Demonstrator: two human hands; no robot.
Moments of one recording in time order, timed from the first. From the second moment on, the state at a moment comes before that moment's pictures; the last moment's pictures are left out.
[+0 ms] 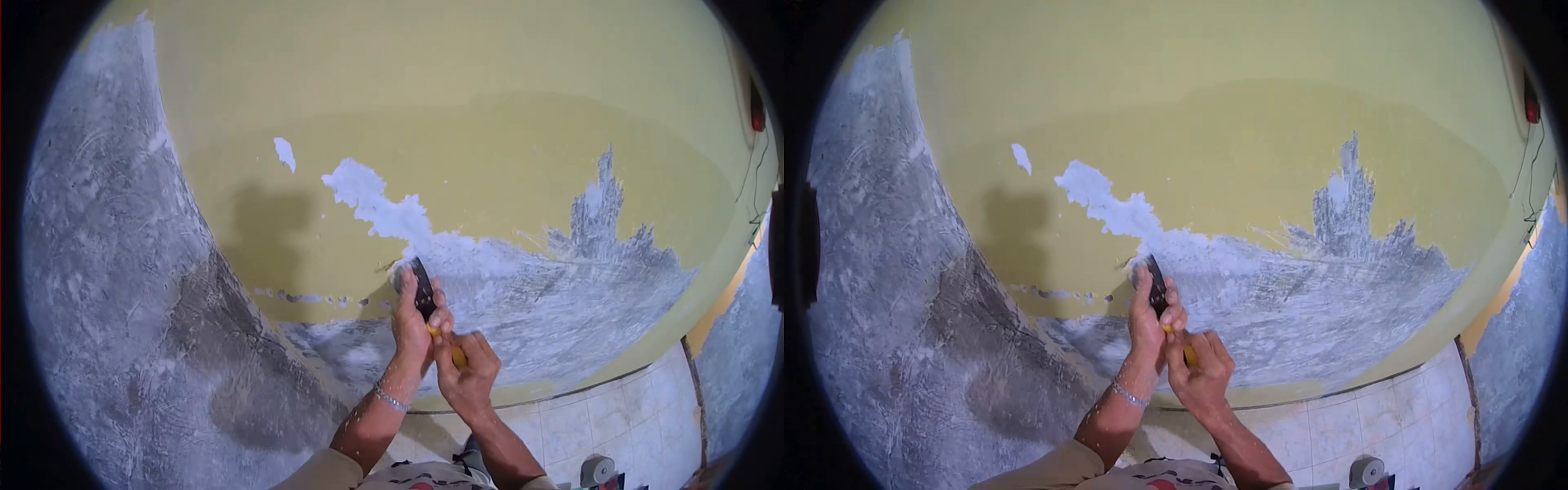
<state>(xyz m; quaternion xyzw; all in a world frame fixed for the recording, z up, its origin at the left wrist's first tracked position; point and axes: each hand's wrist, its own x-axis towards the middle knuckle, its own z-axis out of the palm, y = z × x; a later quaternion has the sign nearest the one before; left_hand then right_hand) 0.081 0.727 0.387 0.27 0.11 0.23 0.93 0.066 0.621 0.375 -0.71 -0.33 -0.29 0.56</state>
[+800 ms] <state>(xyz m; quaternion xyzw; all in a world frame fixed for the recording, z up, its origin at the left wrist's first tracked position) 0.088 0.726 0.408 0.32 0.08 0.22 0.92 0.073 0.626 0.391 -0.68 -0.32 -0.30 0.58</state>
